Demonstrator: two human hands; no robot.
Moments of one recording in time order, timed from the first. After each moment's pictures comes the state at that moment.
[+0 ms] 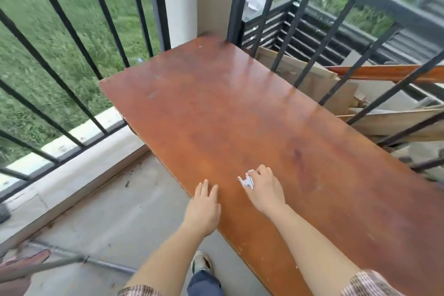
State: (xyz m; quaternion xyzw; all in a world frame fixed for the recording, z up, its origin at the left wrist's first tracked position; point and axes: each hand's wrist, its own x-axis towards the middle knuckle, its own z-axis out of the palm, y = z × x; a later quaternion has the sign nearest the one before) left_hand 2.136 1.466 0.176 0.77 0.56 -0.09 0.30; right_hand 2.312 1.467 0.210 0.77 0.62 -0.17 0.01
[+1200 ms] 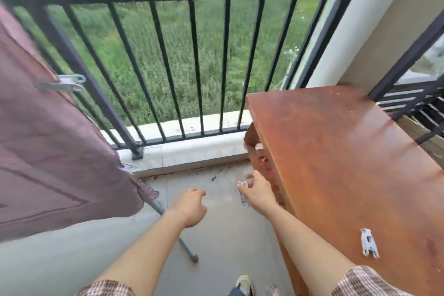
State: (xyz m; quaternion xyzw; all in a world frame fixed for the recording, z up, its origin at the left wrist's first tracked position) left_hand 1.869 1.403 0.239 0.55 0.76 -0.05 0.35; right_hand 2.044 1.485 0.252 0.62 0.64 -0.43 -0.09
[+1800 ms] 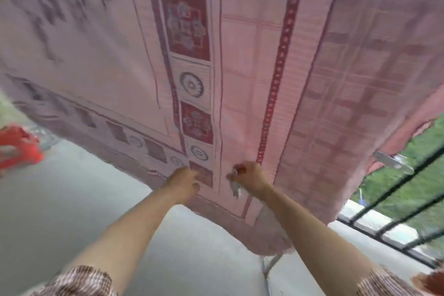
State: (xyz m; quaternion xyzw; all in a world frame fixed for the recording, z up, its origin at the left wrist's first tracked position) left_hand 1.456 1.100 0.351 0.25 0.92 0.18 0.22; right_hand 1.530 1.287 0.334 0.24 0.83 -0.50 0.00
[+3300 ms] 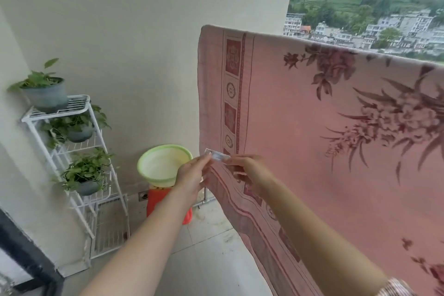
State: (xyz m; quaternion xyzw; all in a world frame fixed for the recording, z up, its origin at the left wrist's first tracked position) left_hand 0.662 0.390 0.449 -0.18 0.57 0.80 -0.03; right_hand 0.623 0.535 0.464 0.00 0.70 -0.70 0.16
